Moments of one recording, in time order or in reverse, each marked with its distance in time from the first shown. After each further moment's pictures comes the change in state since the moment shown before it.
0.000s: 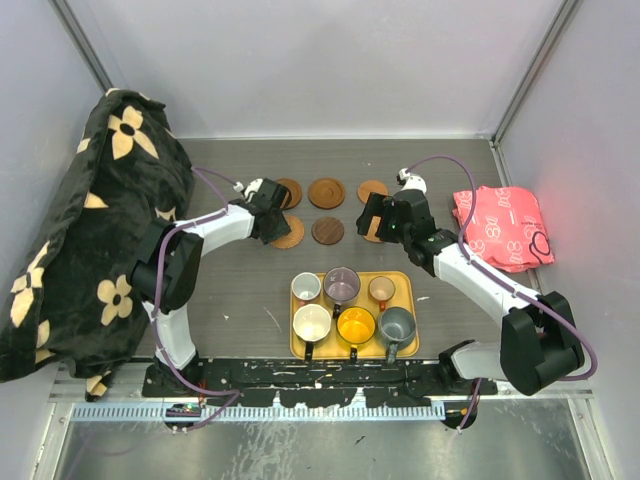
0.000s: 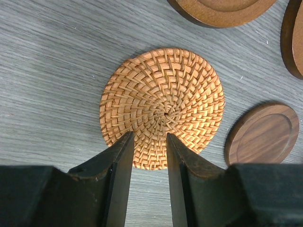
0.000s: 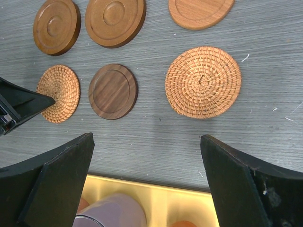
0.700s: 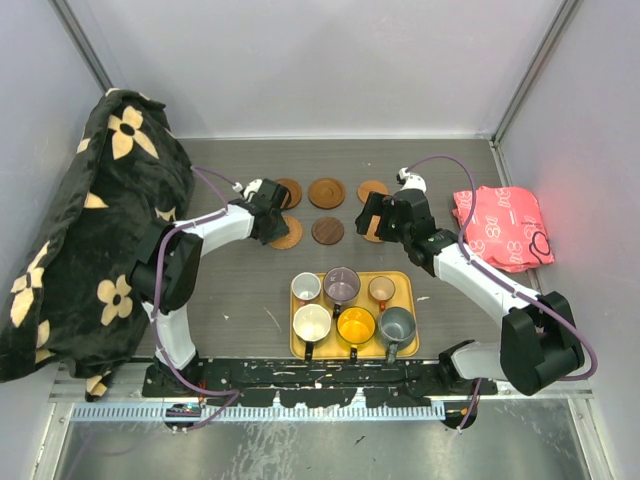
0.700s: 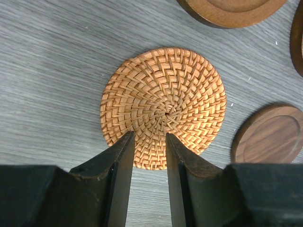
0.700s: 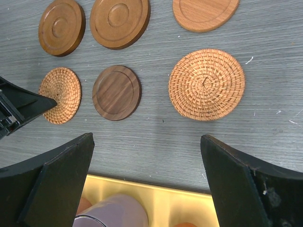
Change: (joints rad) left arm 0.000 -0.004 0.000 -0.013 -0.018 0.002; right arm 0.000 0.000 0.000 0.013 -0.009 0.000
